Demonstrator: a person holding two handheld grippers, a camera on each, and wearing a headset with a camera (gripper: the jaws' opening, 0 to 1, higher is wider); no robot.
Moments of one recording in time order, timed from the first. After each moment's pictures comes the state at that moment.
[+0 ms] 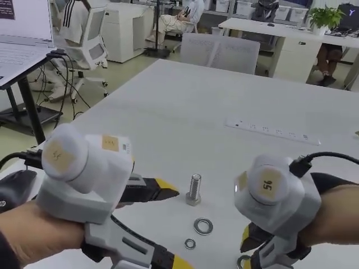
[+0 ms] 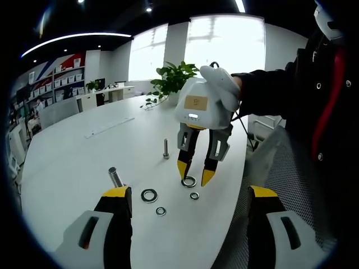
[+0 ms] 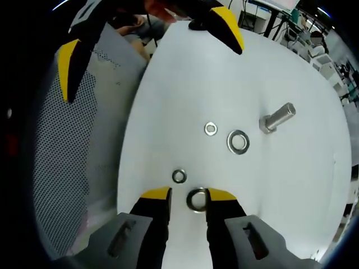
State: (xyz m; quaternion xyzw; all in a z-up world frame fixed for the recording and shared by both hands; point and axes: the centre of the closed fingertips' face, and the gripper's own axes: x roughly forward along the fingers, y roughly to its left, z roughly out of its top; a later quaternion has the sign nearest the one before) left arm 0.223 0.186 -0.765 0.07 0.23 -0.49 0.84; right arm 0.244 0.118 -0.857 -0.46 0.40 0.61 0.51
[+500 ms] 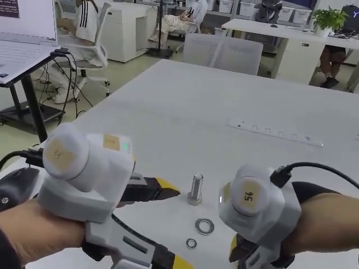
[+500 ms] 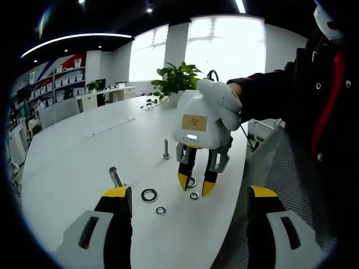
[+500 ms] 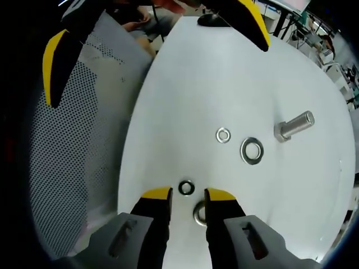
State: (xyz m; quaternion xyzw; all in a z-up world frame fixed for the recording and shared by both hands) left arm 0.220 0.187 -0.765 0.07 0.22 -0.48 0.84; right arm 0.232 0.128 -0.874 -0.47 0.40 0.62 0.49
